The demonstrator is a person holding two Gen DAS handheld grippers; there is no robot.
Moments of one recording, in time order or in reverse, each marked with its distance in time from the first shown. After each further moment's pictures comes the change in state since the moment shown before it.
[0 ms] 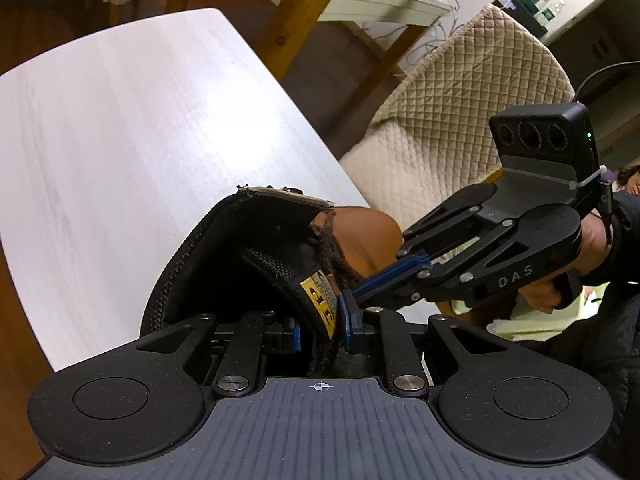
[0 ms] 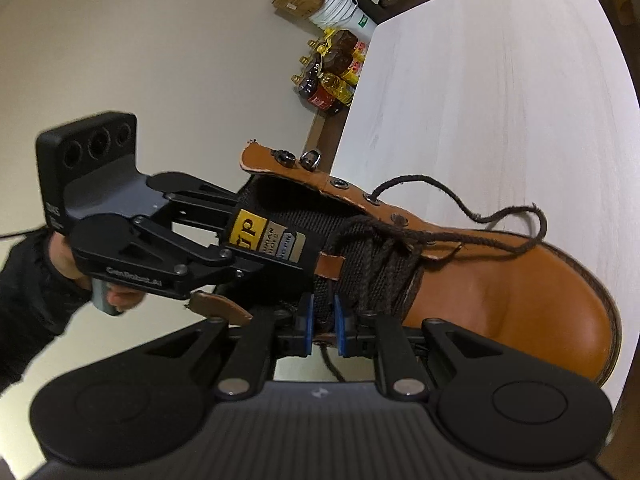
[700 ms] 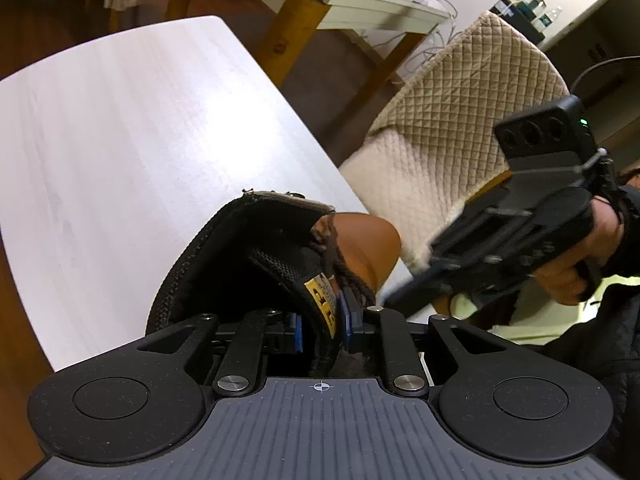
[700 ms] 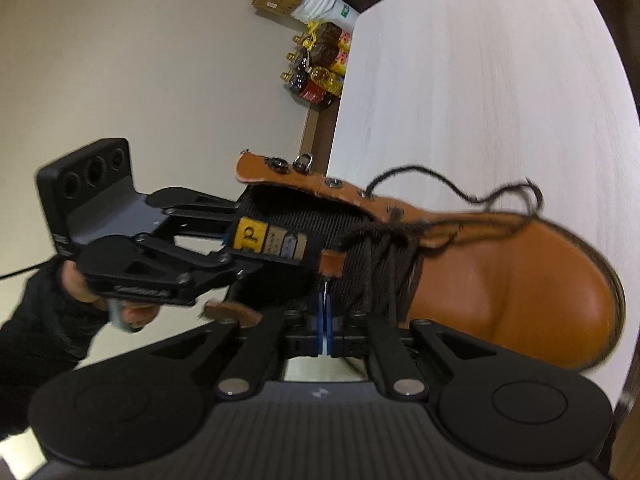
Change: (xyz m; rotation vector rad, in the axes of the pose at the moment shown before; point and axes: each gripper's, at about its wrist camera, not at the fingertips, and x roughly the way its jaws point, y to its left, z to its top) left arm -0.002 -0.002 -0.001 -0.002 -0.026 0.000; right arm -0.012 -0.008 -0.006 0.142 0.065 0.066
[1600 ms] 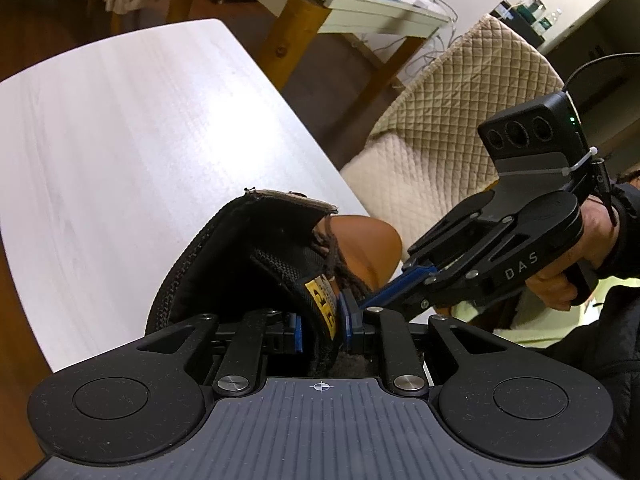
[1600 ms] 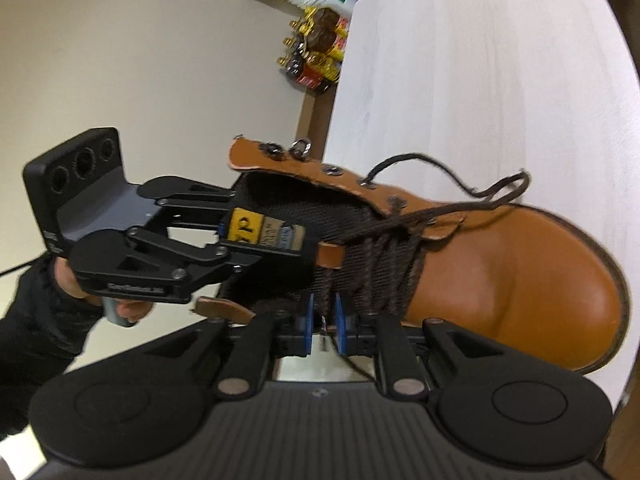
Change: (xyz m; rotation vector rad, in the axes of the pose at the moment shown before) left arm 0.001 0.001 -0.004 0.000 -0.019 0.000; right arm 0.022 0.002 0.014 -0.005 0.023 -0.027
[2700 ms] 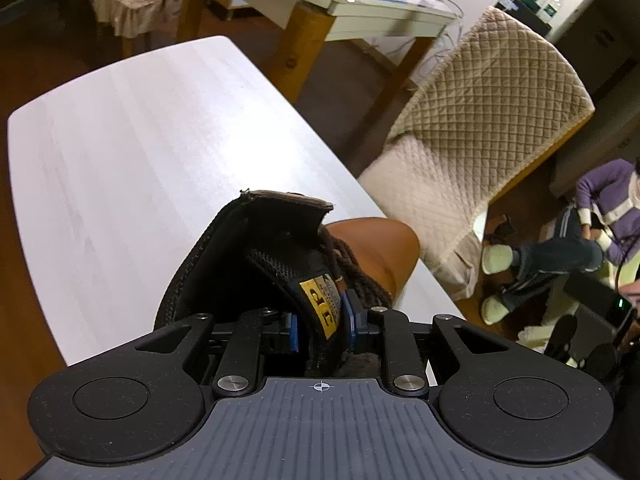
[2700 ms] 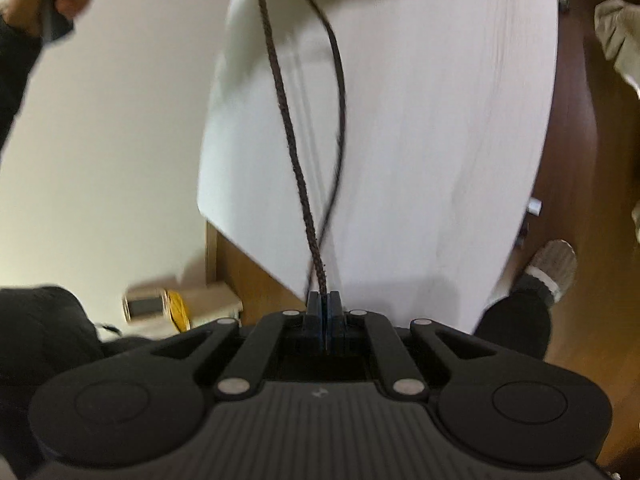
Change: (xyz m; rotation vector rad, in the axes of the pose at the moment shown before) left arm -0.001 -0.016 -0.004 0.046 -0.031 0.111; right arm -0.008 -0.030 -0.208 0.022 0.470 -0.175
